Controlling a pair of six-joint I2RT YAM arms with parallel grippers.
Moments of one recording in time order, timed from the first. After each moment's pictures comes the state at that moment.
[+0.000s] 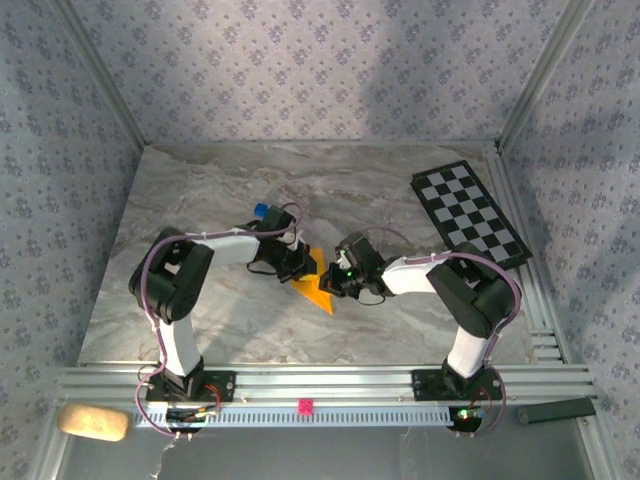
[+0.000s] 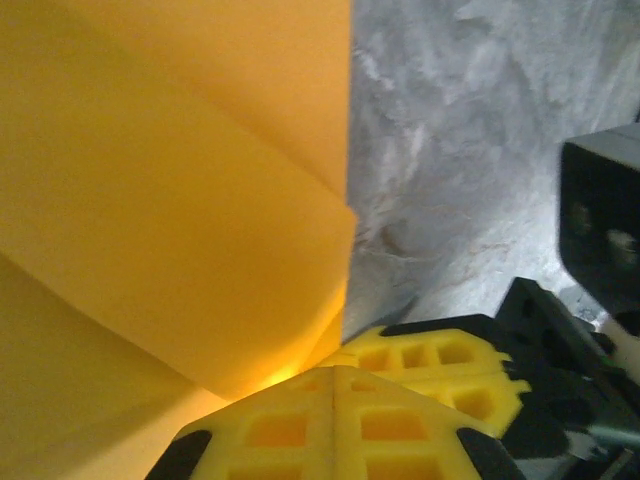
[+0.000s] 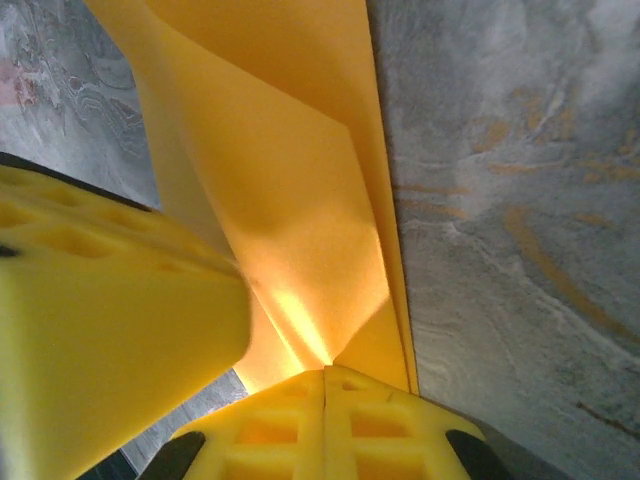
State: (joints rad) left arm -0.56 1.85 0.99 -0.29 0.67 -0.77; right arm 0.72 1.75 0.74 0.13 -0.43 0.96
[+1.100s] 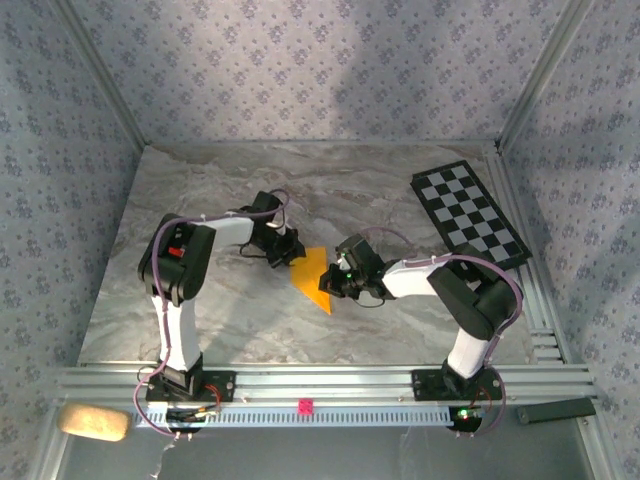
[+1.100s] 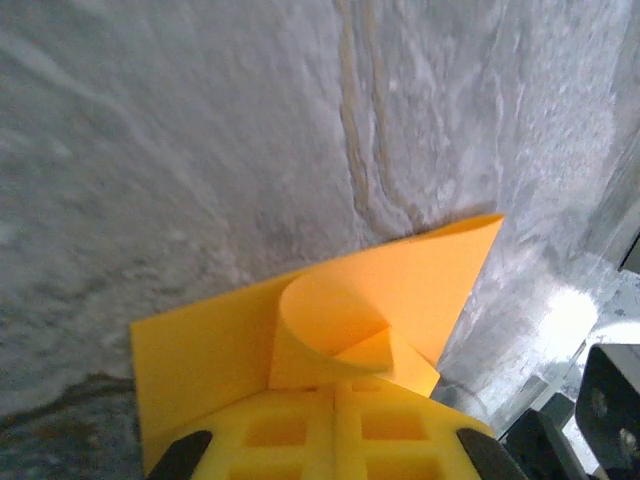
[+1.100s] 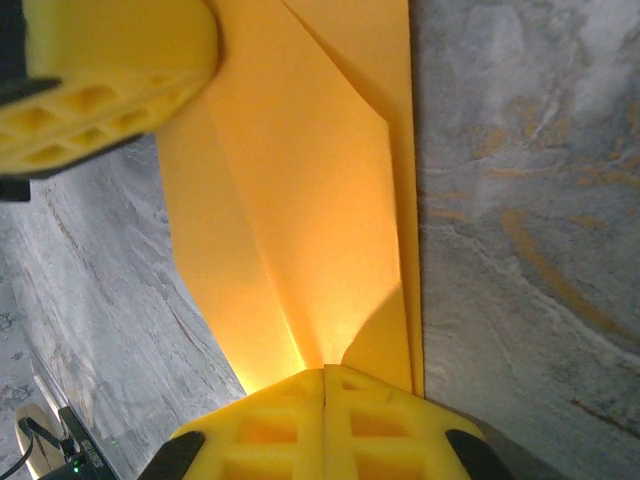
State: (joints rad) left arm -0.42 1.98 1.16 -0.39 0.64 -0.75; right arm 0.74 1.74 0.72 0.16 -0.39 0.96
